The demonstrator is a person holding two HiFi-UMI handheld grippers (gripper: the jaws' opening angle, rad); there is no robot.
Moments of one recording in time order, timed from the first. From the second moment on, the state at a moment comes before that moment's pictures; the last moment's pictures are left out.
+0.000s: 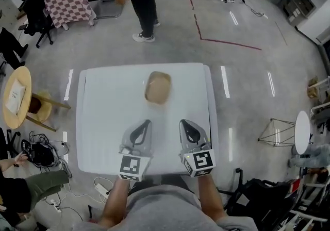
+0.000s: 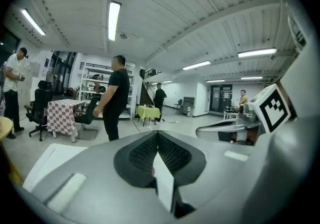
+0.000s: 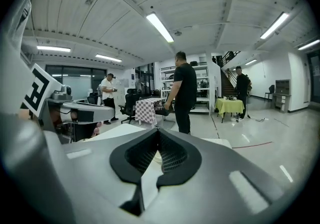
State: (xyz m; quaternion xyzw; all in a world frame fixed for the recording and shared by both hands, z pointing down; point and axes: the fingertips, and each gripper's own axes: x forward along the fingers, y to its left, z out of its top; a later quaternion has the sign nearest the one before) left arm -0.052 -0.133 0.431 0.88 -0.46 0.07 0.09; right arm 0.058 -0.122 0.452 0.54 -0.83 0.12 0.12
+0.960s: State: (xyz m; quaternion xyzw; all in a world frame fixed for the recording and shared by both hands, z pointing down) left arm -0.047 -0.216 0.551 0.84 -0.51 0.12 0.16; right arm 0.068 -0.233 0.580 0.48 -0.84 0.20 0.17
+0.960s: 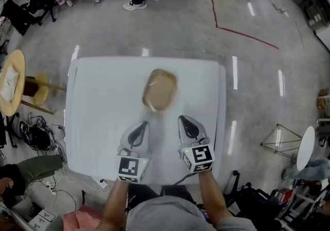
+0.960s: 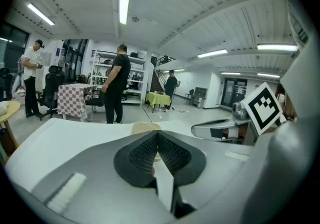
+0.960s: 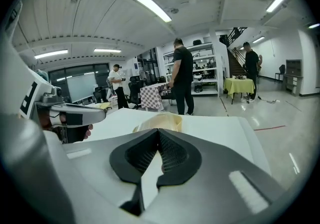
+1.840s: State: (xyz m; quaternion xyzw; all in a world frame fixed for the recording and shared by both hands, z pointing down) left arm -0.043 -0.232 0.587 0.82 -0.52 0.13 0.19; right arm 0.062 -0.279 0.641 0.44 -0.81 0.36 0.12
